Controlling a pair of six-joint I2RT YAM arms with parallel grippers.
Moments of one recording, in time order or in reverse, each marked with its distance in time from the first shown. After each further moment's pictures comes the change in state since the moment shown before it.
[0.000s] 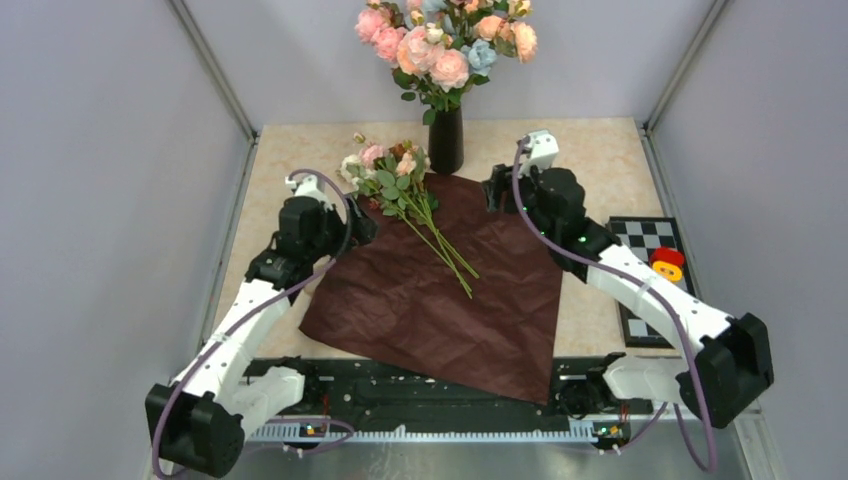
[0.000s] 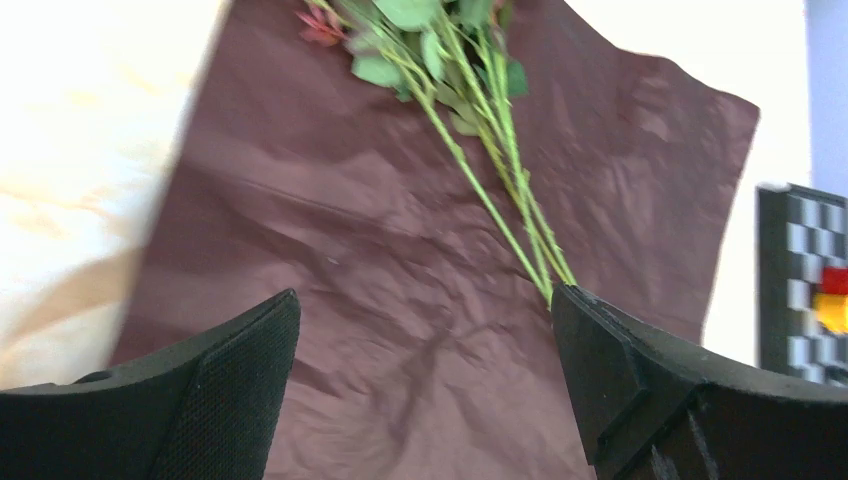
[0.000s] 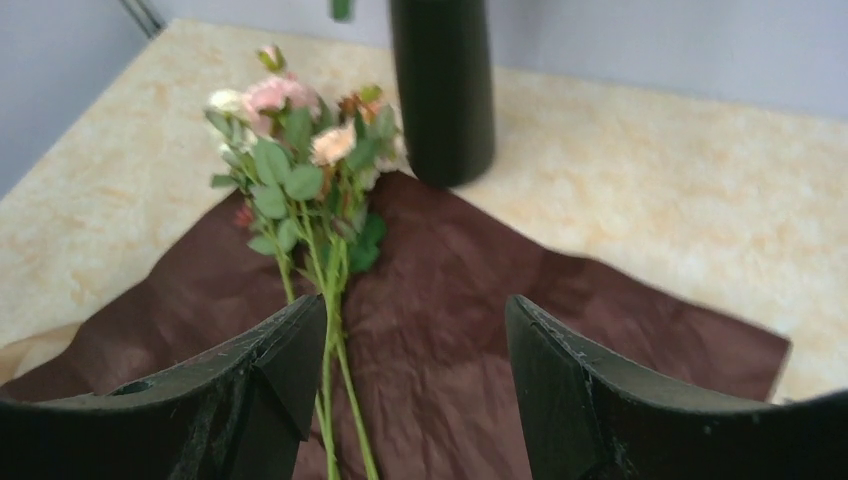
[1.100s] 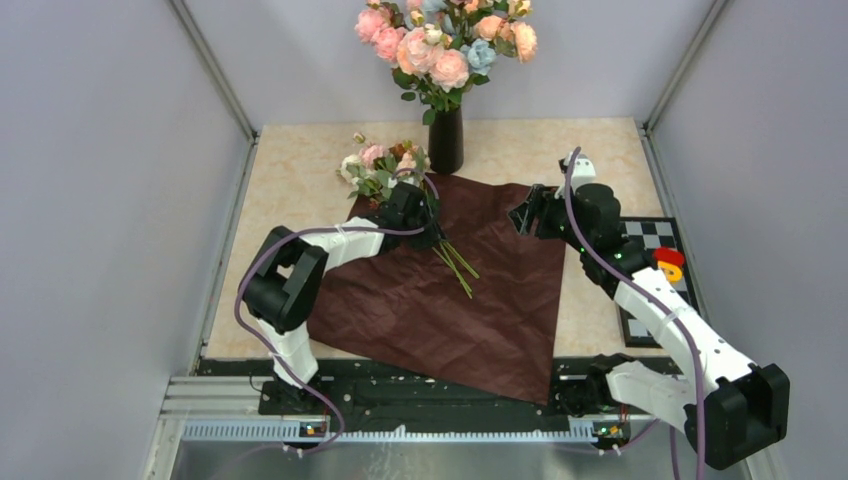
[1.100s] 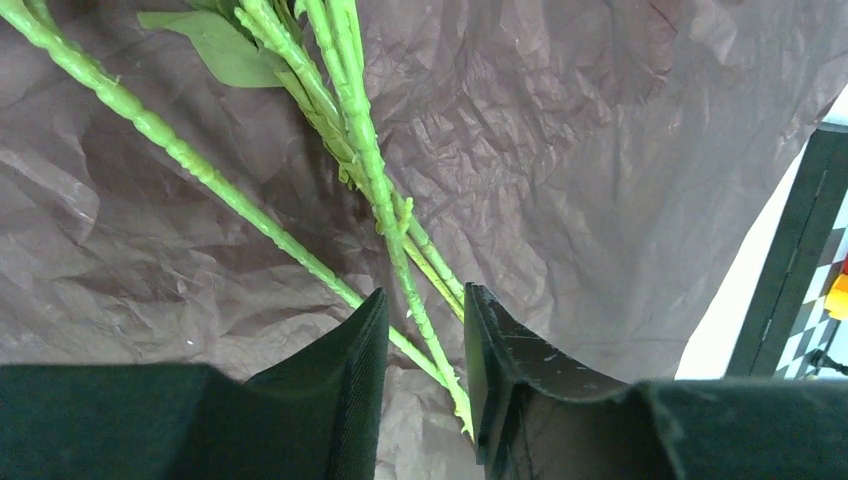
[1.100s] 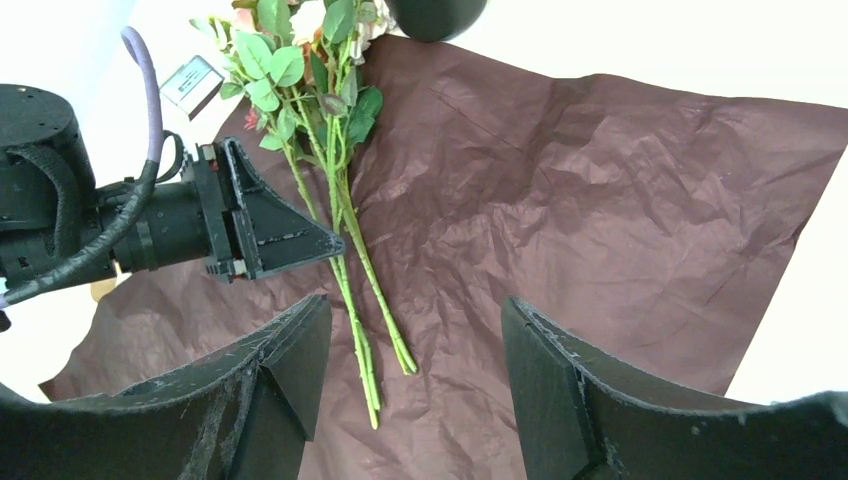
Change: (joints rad) left arm -0.325 0.835 0.256 0.328 0.053 -0.332; right arm -0.245 -0.220 -0.145 -0.305 -0.283 0.248
